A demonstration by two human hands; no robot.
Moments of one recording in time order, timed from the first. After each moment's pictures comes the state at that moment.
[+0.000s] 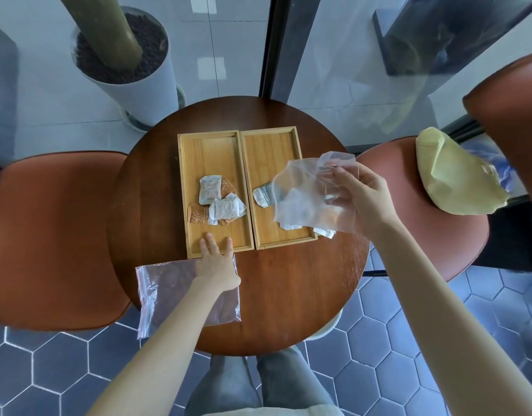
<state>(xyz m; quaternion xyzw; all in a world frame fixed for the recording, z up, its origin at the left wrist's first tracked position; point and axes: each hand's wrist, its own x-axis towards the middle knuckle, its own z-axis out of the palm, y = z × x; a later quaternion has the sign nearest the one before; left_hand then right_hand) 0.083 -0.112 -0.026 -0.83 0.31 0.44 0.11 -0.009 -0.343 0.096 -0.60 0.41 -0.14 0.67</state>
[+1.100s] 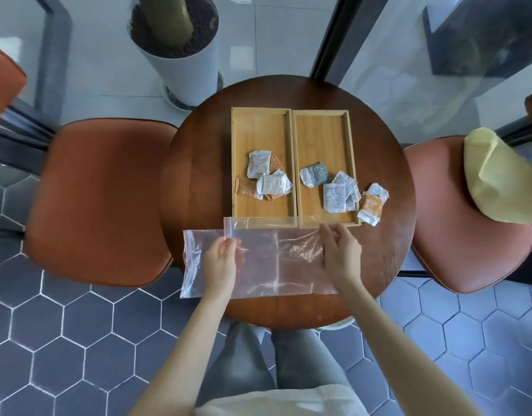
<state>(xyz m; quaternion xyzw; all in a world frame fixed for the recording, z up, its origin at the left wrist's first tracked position) 0.066 -0.028 0.009 -0.79 -0.14 0.30 -0.51 -0.029 -0.193 0.018 -0.71 0.53 -0.04 0.47</state>
